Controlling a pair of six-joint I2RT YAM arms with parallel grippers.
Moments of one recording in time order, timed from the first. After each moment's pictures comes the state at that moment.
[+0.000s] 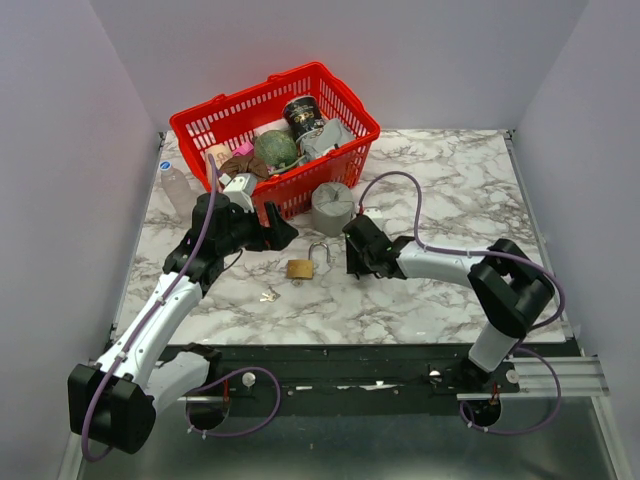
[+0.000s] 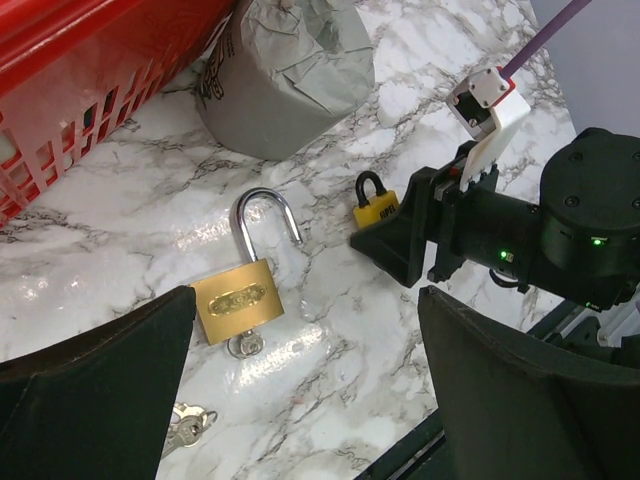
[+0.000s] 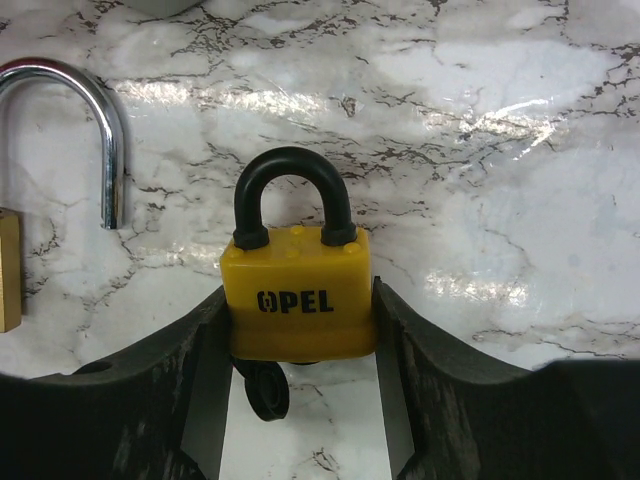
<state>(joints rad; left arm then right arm) -0.31 1.00 0.78 -0.22 0.37 -0.43 0.80 1.70 0.94 -0.20 0.32 0.58</state>
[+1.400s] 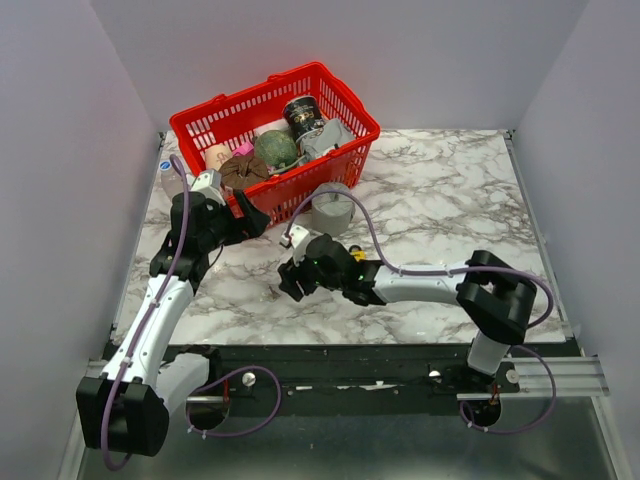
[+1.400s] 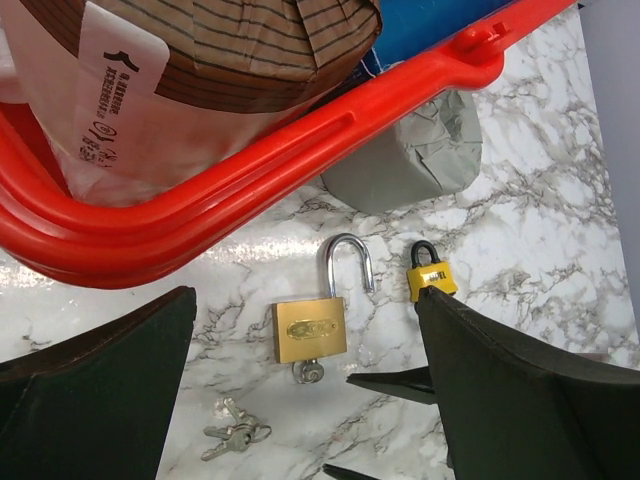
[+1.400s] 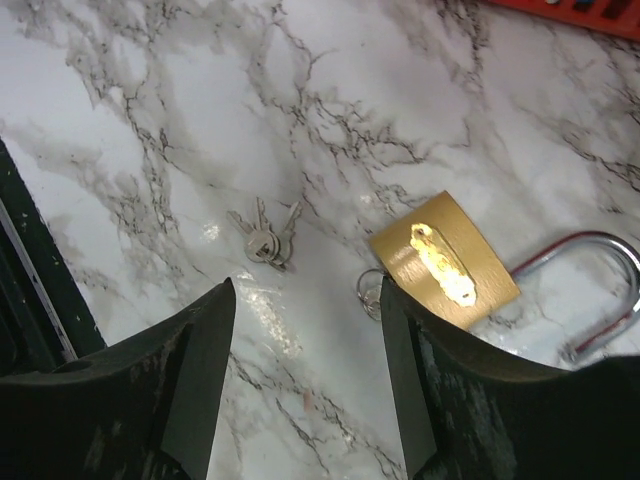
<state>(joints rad) -0.12 0.97 0.76 -0.24 0.29 -0.49 1.08 1.73 0.99 0.23 0.01 0.16</state>
